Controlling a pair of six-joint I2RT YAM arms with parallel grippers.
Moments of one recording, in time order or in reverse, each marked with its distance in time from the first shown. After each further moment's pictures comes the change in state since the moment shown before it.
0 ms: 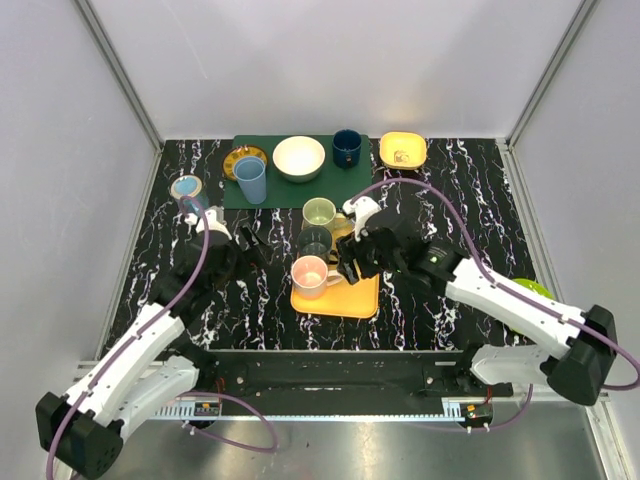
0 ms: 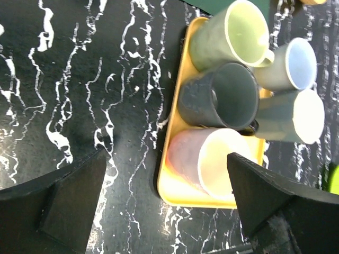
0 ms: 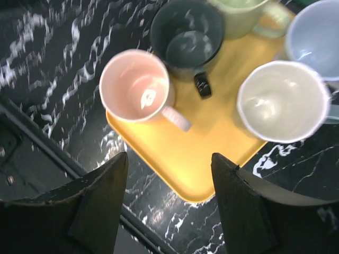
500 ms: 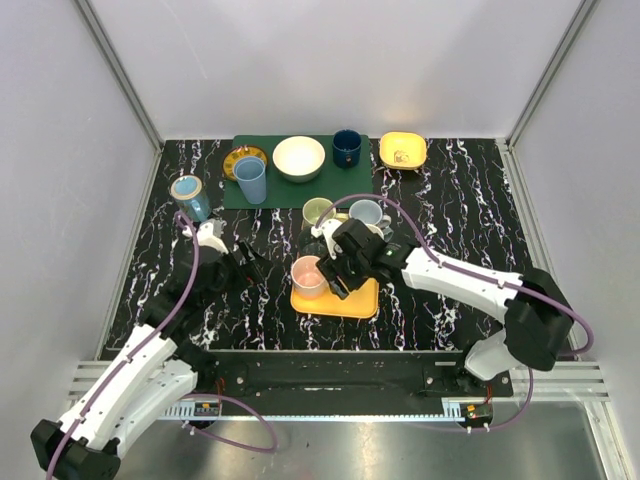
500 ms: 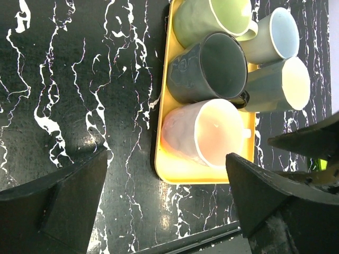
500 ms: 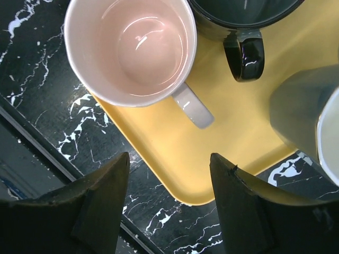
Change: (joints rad) left arm -0.002 -0.194 -0.104 -0.024 0.118 0.026; right arm 0.034 0.277 0.013 -0.035 -0.121 -0.155
